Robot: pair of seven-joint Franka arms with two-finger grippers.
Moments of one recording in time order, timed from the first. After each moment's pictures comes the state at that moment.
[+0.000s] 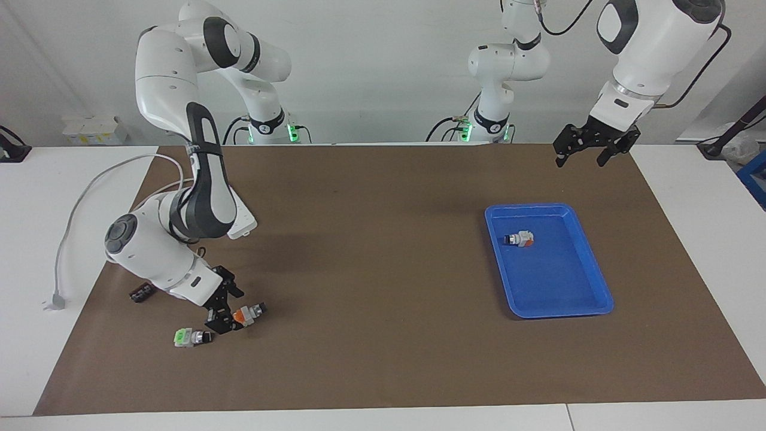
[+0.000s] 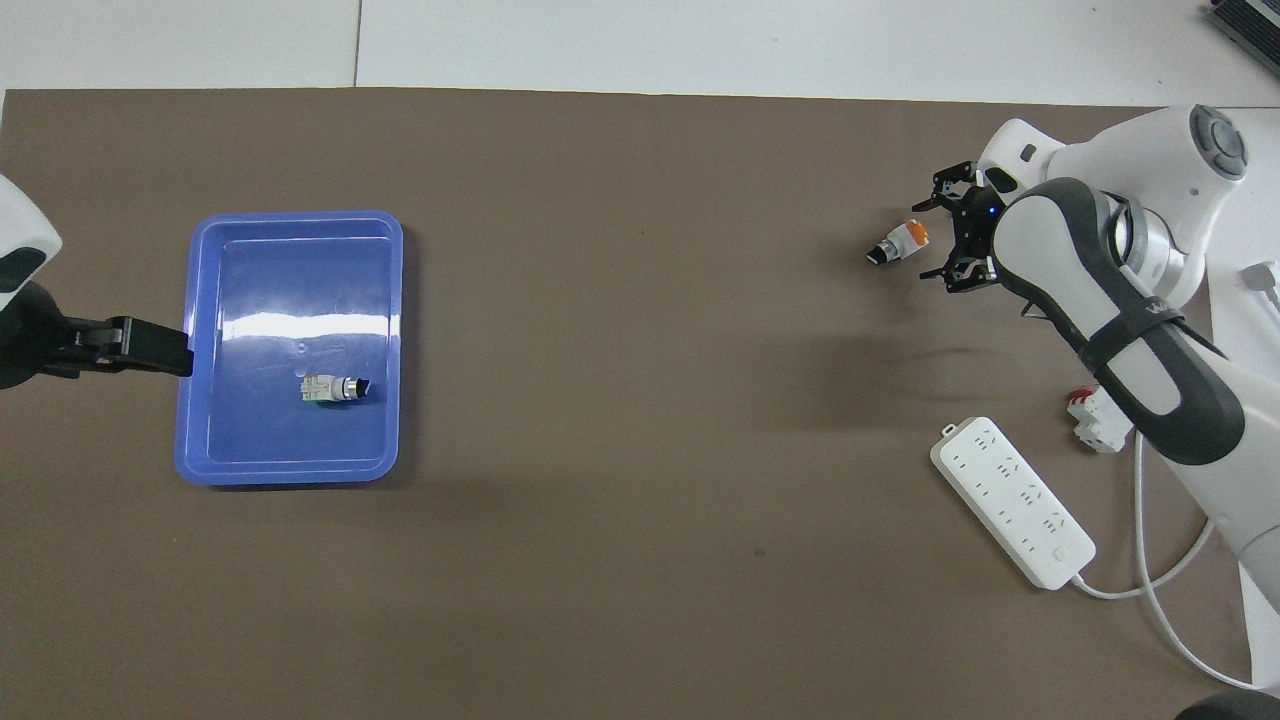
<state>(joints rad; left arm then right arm) -0.12 -0.10 0.05 -1.75 -0.01 1.64 -0.02 -0.23 0.66 0.25 -1.49 0.19 2.18 -1.97</state>
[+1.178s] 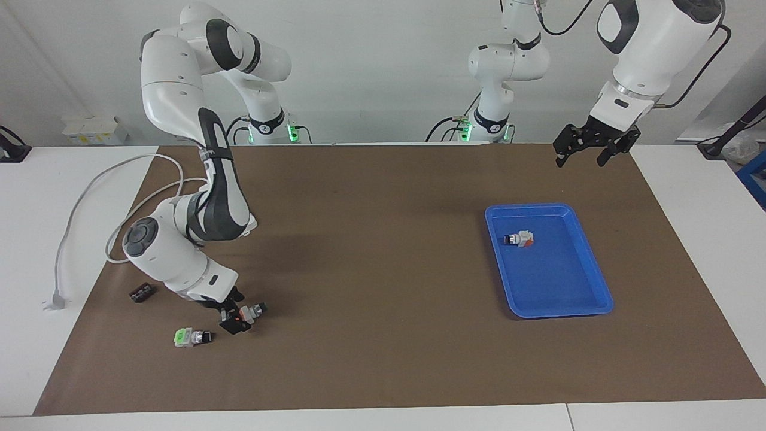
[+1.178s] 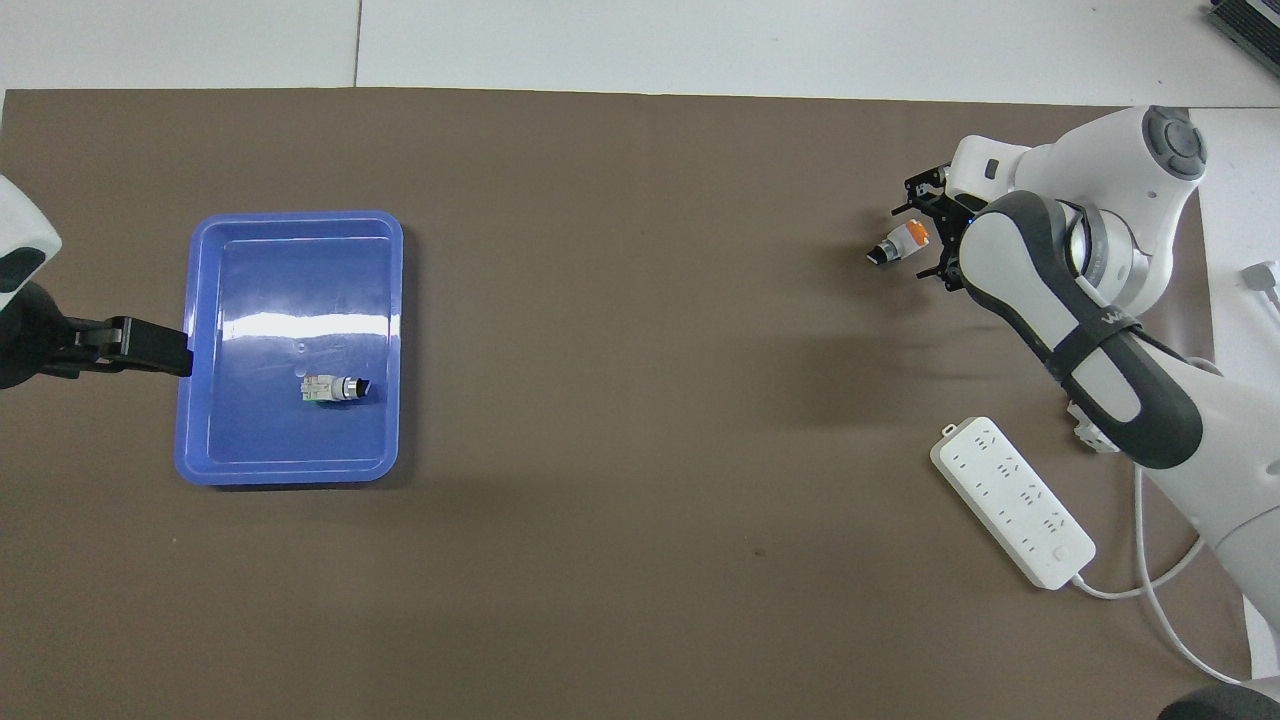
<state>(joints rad) -0.11 -0.10 0.05 -1.75 -0.01 1.64 -0.02 -0.21 0.68 0.25 -1.51 0.10 2.22 -2.06</state>
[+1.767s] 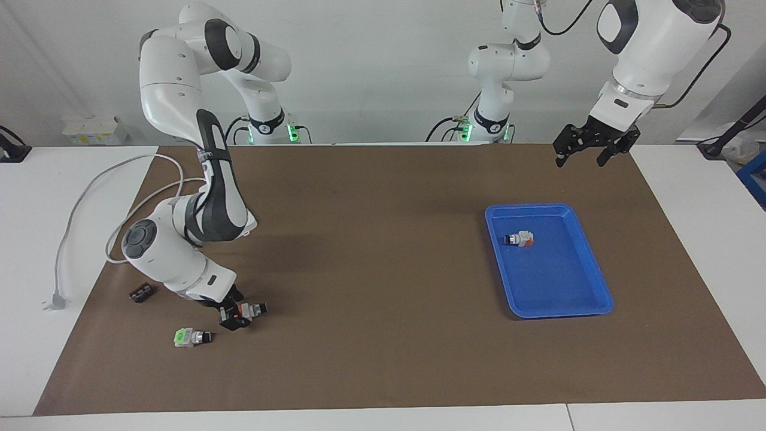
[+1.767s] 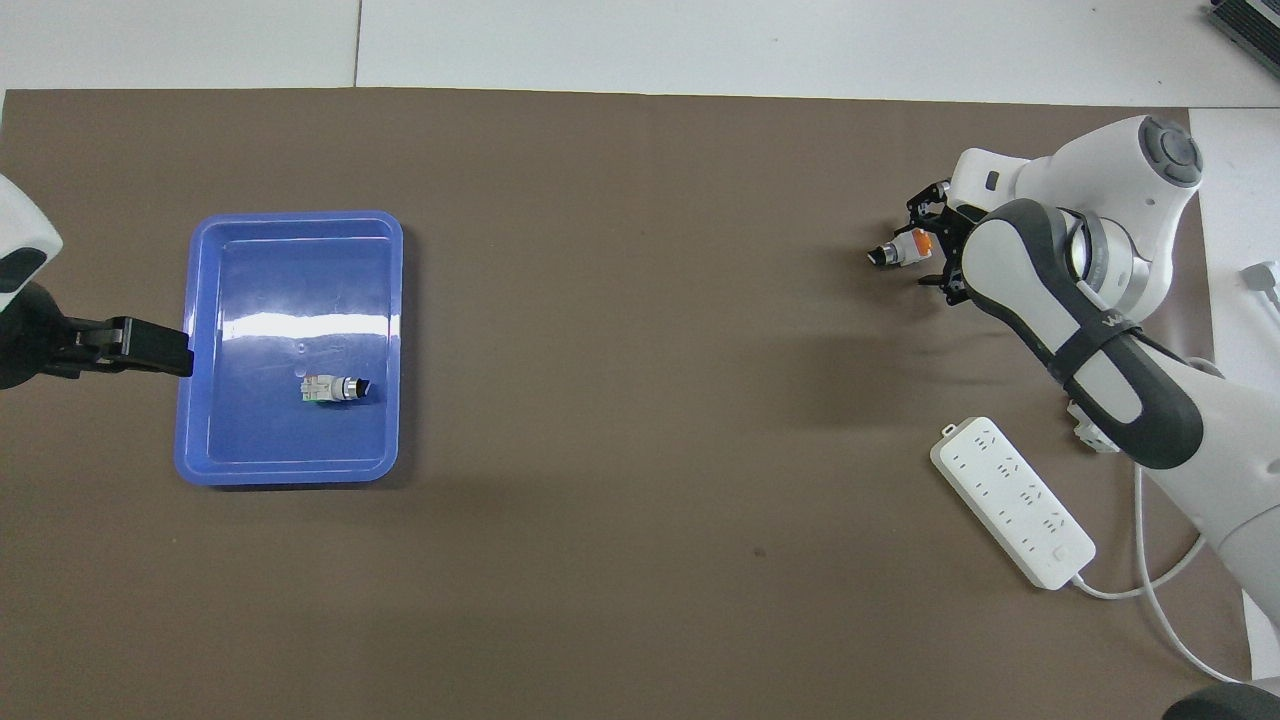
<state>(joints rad) -0.11 -0.10 0.05 -1.75 -0.01 1.64 -0.02 -0.23 0.67 0.25 -1.53 0.10 2.20 -2.06</state>
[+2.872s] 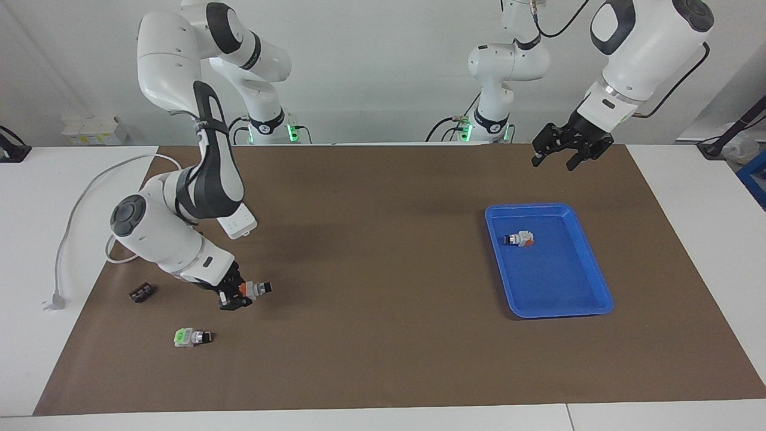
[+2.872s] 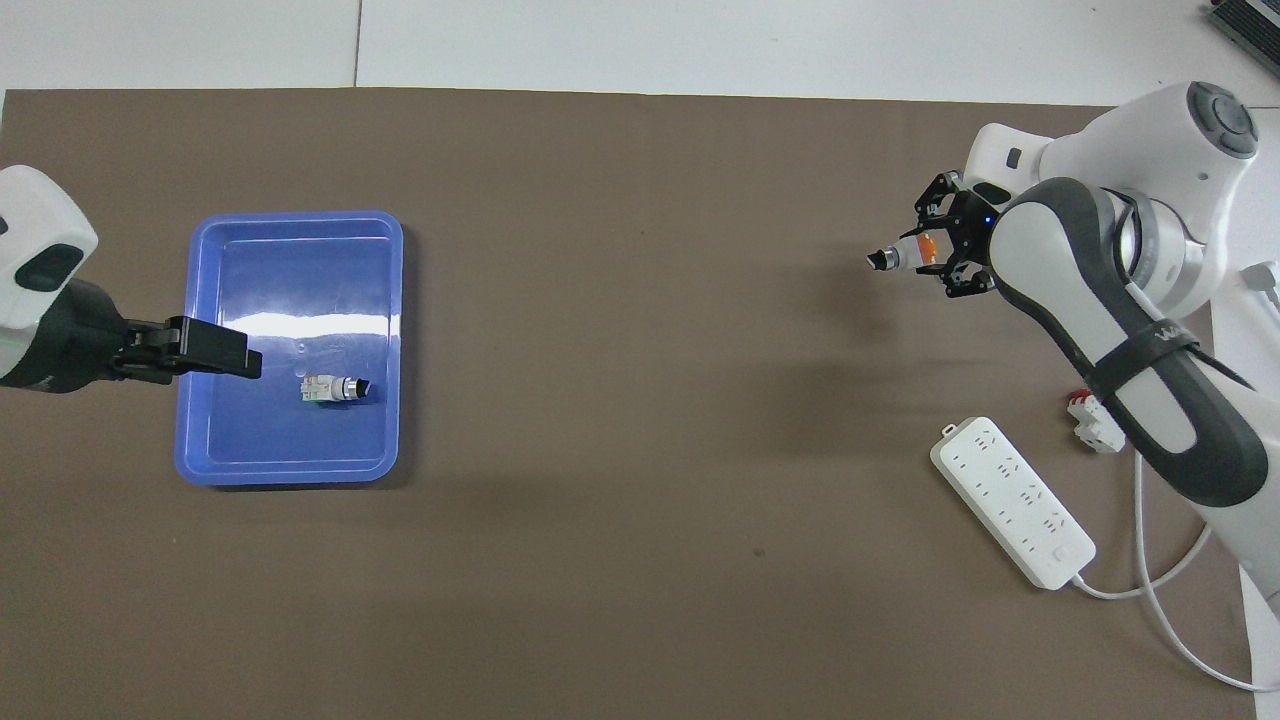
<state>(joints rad) -0.12 -0.10 0.04 -1.79 -0.25 1.66 -0.04 -0.21 0.52 0.28 -1.53 0.15 2.03 -1.96</state>
